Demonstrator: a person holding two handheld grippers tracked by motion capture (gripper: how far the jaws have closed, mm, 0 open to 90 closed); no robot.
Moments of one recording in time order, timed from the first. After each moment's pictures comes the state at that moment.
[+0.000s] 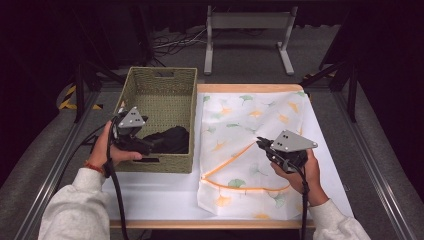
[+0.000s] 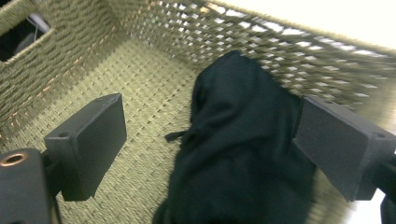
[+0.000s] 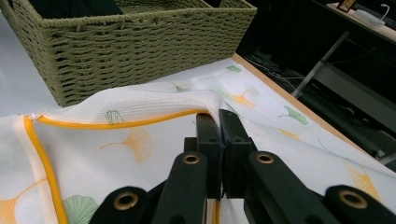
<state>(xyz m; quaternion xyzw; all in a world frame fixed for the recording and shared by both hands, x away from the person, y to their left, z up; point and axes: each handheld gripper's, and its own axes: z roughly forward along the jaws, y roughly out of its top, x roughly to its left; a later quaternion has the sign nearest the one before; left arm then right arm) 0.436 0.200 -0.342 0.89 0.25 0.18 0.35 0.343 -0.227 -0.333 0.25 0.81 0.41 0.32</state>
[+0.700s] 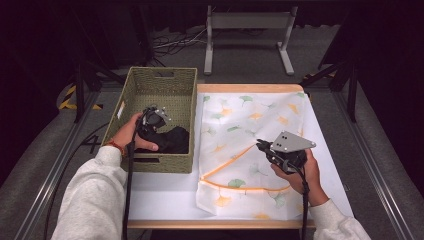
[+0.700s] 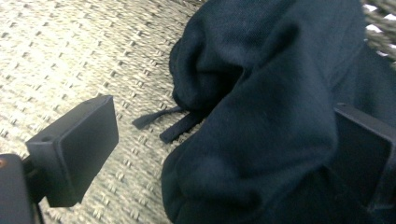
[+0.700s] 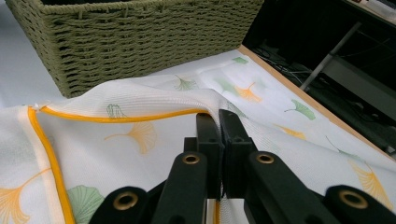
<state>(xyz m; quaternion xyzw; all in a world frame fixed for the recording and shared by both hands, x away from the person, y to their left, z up) 0.494 0.162 -0.384 0.95 0.22 0.07 0.22 0.345 -0.229 -0.339 0.25 0.82 0.41 0.31</state>
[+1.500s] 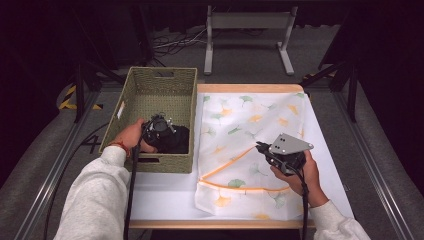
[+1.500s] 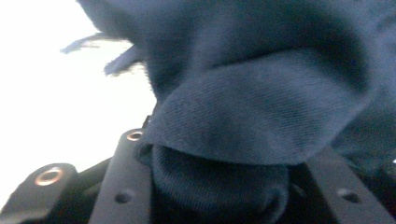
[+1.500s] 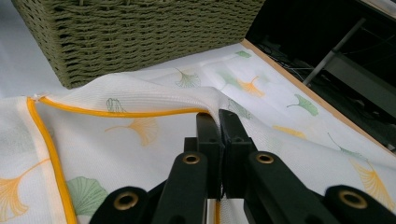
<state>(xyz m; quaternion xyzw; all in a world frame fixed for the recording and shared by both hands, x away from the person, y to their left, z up) 0.490 0.153 -0.395 0.97 0.19 0.12 0.08 0.344 -0.229 -0.345 0.25 0.83 0.40 0.31</state>
